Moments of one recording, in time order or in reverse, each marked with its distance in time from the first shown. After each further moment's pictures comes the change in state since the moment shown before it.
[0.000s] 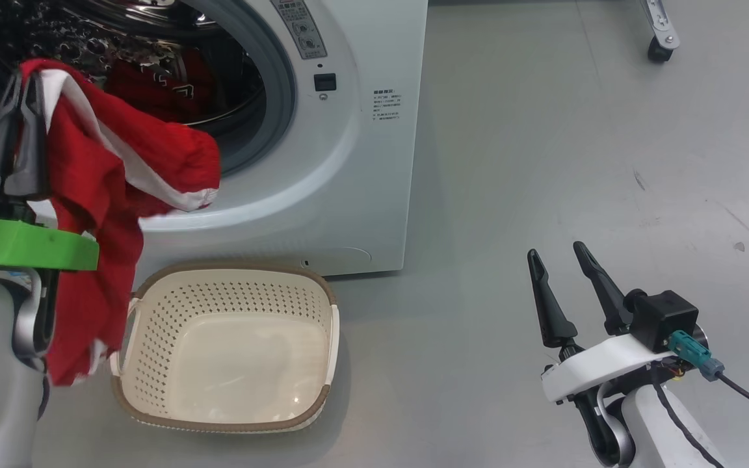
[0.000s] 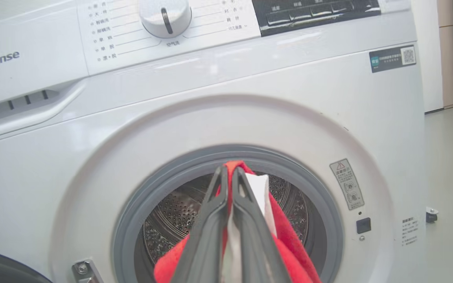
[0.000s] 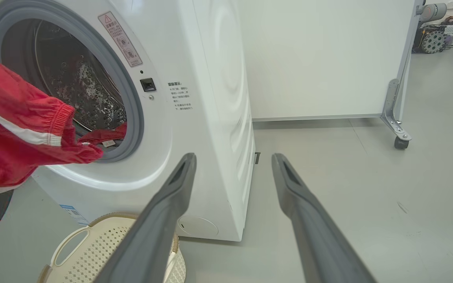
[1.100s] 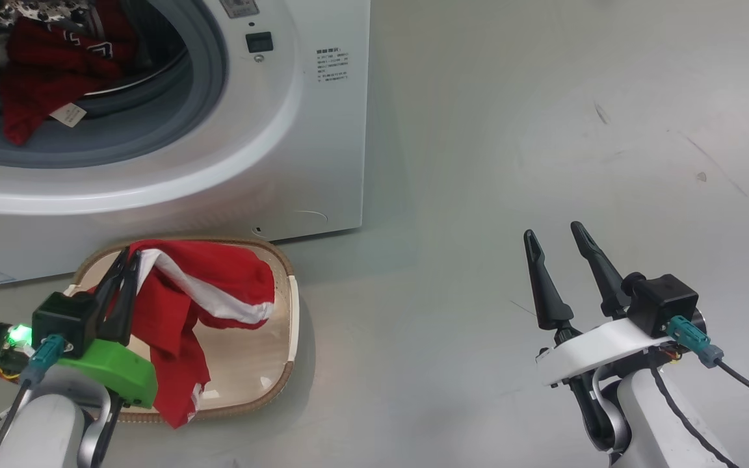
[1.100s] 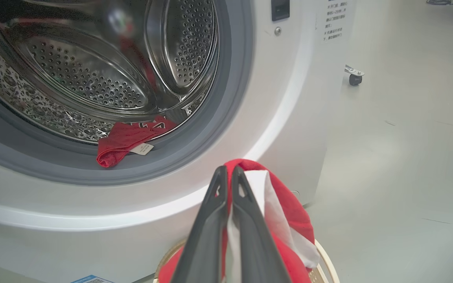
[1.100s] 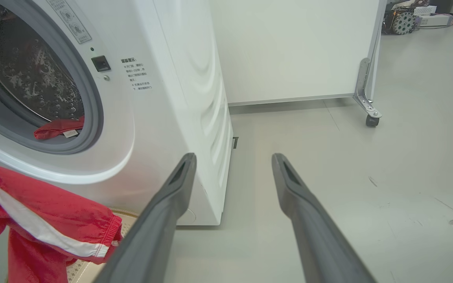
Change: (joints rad) left arm 0.245 -0.014 -0.104 0.069 0.031 -0.010 0.068; right arm -0.033 0.000 0.018 -0.022 0.006 0.000 0.000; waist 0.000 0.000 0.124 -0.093
